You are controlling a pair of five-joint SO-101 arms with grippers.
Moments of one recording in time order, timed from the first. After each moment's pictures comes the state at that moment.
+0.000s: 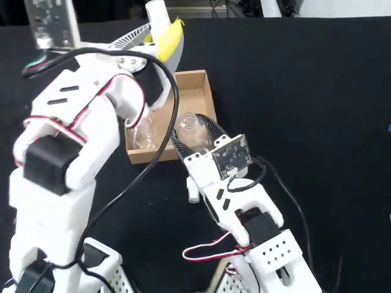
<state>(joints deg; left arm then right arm) 20.5 -31.1 -16.5 59.8 20.4 -26.4 -77.6 81.9 15.1 5.0</state>
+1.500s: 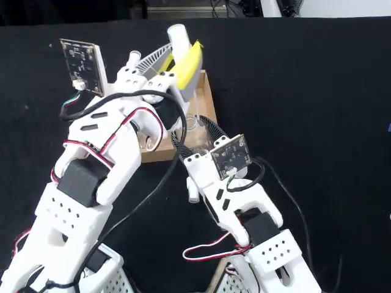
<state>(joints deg) 24.6 -46.0 20.5 29.9 20.3 -26.4 -77.6 82.5 15.1 5.0</state>
